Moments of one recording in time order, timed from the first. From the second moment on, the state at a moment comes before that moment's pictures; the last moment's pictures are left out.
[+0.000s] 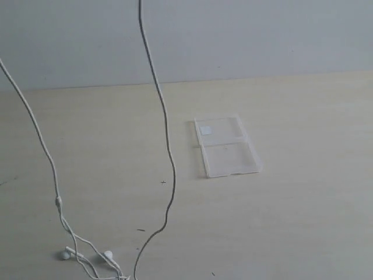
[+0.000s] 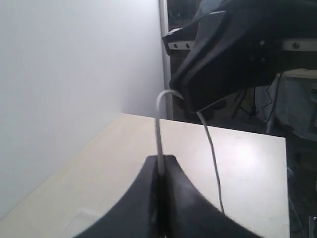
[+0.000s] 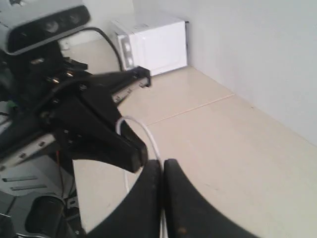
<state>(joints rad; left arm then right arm) -0.12 0.86 -1.02 -1.25 0.90 1.21 0.74 1.23 -1.44 0.81 0.77 -0.66</state>
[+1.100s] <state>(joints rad) -0.13 0.98 -1.60 -0.92 0.93 0.72 0.75 1.29 -1.38 0.71 1.00 -0.55</state>
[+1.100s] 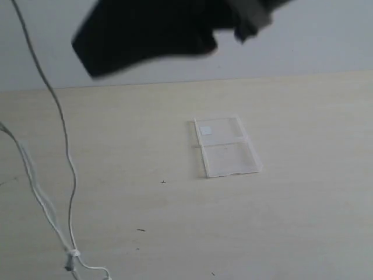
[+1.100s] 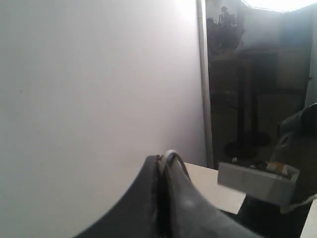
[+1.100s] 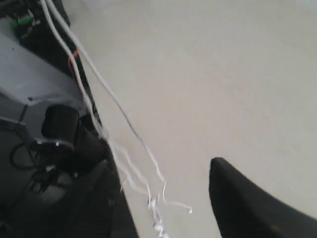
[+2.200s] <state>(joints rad) -0.13 1.02 -1.69 -0.90 1.00 0.59 0.75 1.03 -0.67 1.68 0.60 -1.45</state>
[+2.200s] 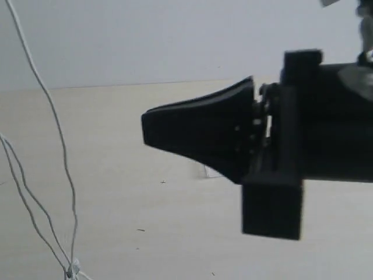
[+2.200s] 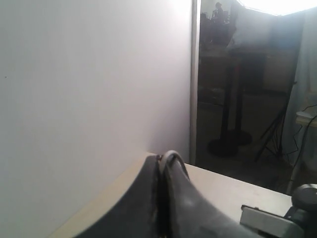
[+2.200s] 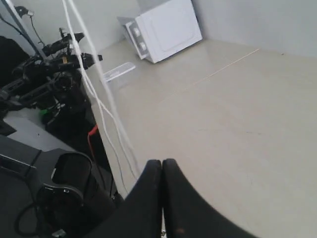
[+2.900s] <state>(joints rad) -0.13 1.04 -1.69 -0.87 1.00 0.58 0.75 1.28 -0.69 1.73 0.95 -1.76</state>
